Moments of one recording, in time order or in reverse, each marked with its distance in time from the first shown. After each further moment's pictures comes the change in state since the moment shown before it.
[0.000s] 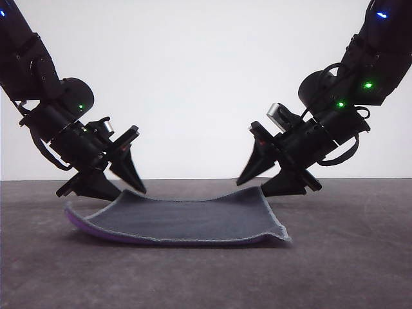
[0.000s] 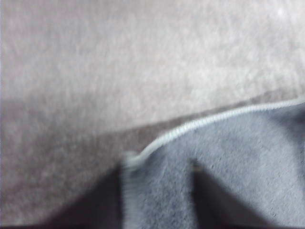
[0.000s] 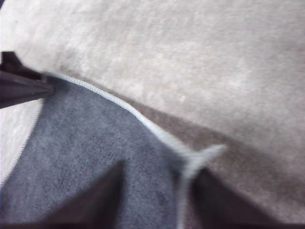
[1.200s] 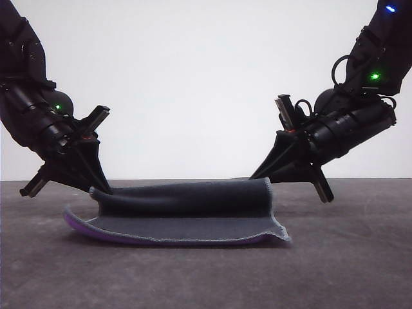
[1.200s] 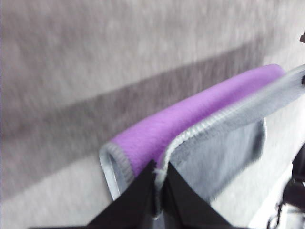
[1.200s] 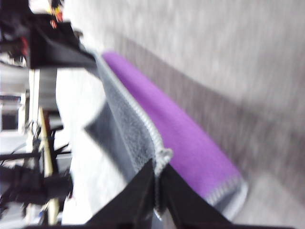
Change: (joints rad) left_arx 0.075 0.001 0.130 -0.688 0.182 0.286; right_arx -0.064 0.000 0.076 -0.589 -0.399 -0.189
